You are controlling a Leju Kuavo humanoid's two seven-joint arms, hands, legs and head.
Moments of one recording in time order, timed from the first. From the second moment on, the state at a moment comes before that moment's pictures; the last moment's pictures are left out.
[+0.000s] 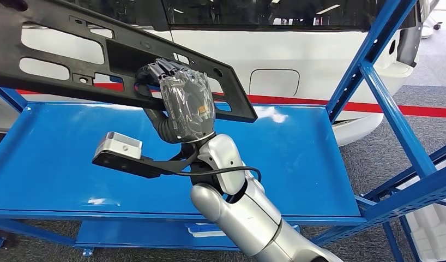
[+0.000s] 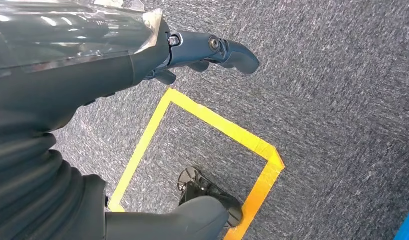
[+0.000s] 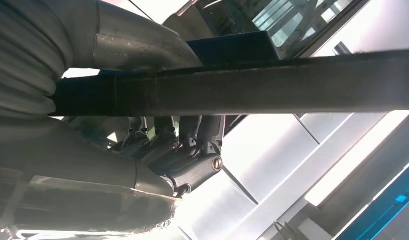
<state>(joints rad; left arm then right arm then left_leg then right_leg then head) -0.10 -0.20 1.02 -0.19 -0.39 0.39 -0.23 -0.70 0.34 1.07 -1.25 1.06 -0.49 0.06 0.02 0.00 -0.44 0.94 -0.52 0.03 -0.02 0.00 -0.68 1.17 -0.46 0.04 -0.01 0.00</state>
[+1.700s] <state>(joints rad) -0.11 -0.20 1.02 -0.19 -0.40 0.45 -0.21 -0.72 0.34 1.11 -1.19 1.04 -0.52 0.07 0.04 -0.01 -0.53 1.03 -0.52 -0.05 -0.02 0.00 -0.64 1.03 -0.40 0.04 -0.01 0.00</state>
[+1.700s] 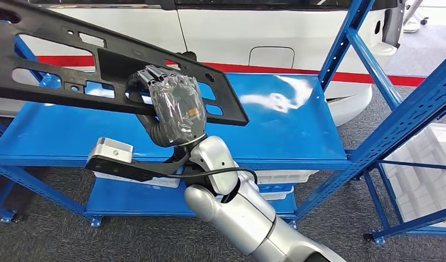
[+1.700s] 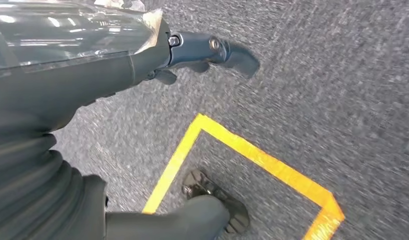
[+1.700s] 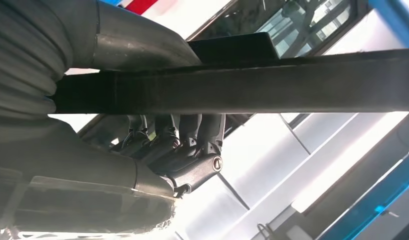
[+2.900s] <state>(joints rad) -0.11 -0.20 1.02 -0.19 -0.40 0.49 -0.19 -0.72 0.34 1.13 -1.19 1.00 -0.51 0.06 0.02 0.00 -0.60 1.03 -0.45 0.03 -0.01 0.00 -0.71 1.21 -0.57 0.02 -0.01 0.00</state>
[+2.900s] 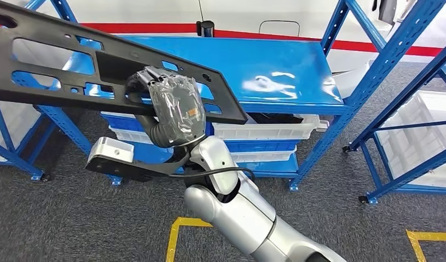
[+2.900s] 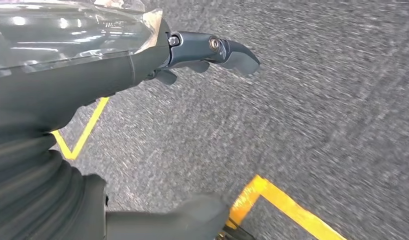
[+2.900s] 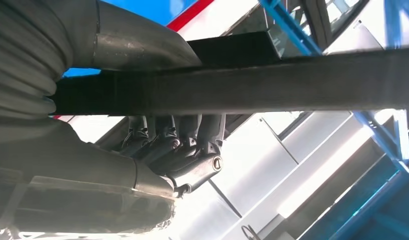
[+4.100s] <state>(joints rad) -0.11 -0.21 1.02 -0.19 -0.40 0.48 -0.20 -0.76 0.34 1.15 -1.12 0.96 -0.54 0.08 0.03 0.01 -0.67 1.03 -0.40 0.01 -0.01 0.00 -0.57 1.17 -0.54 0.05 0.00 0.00</state>
